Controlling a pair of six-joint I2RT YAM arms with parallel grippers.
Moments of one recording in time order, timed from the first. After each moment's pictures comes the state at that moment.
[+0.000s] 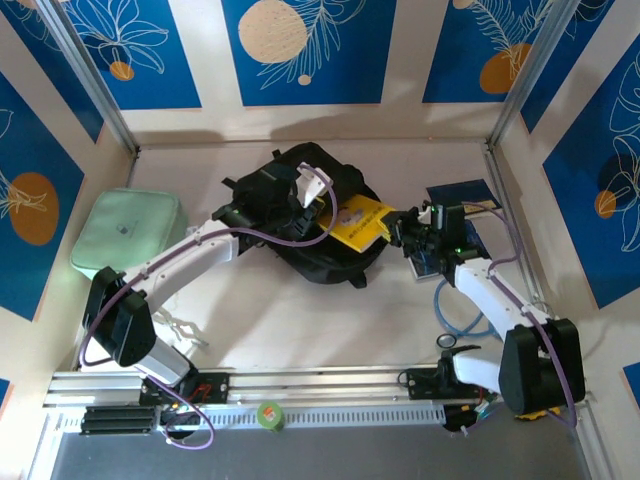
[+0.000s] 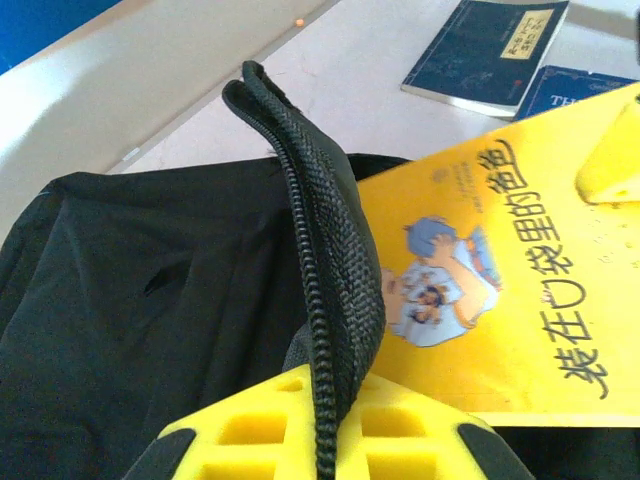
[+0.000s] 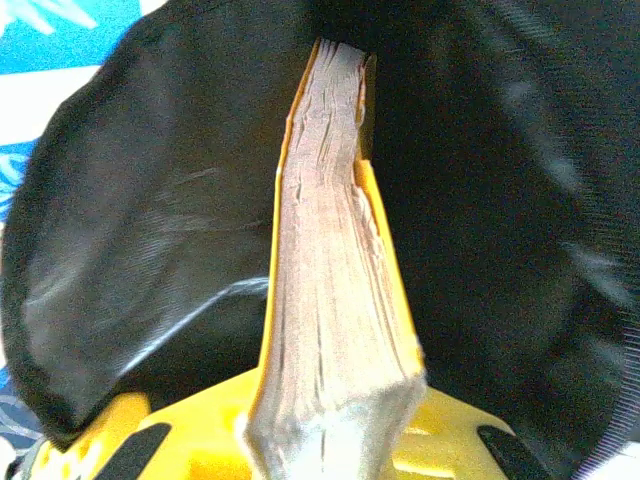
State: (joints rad) left arm -0.70 1.54 1.28 -0.27 0.06 0.18; right arm 0.19 1.20 0.69 0.00 -0.55 1.35
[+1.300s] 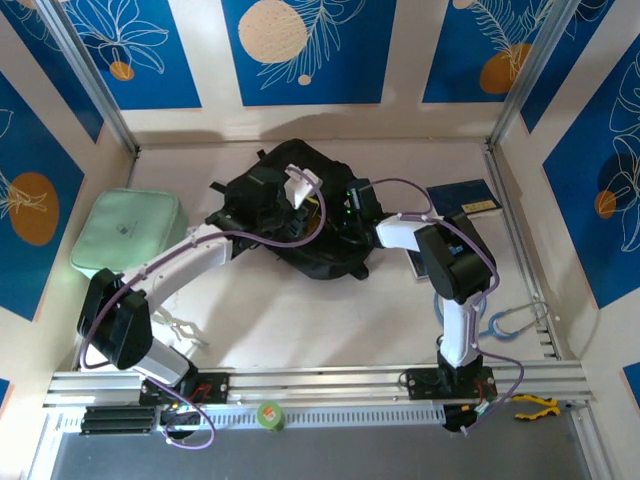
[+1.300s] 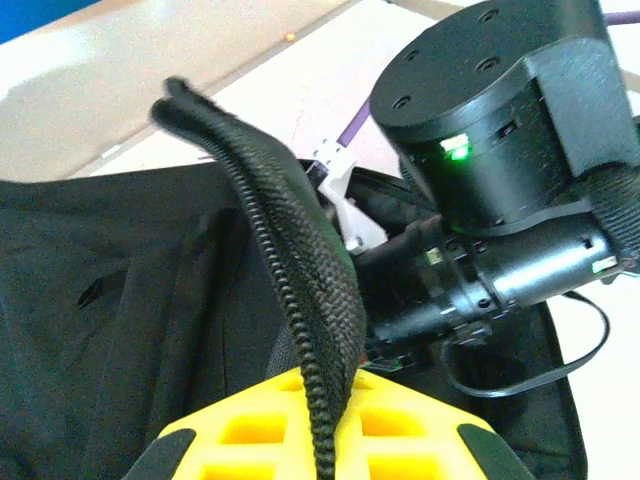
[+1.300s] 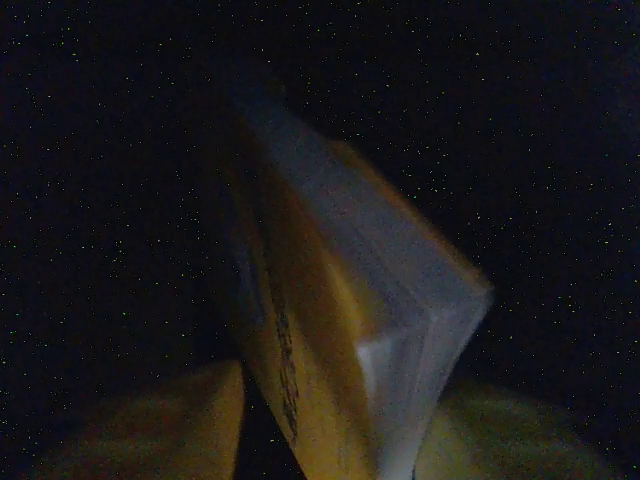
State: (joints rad) left arm -0.63 1.51 1.16 -0.14 0.16 0.12; right arm 0.49 1.97 1.12 0.23 -0.33 1.24
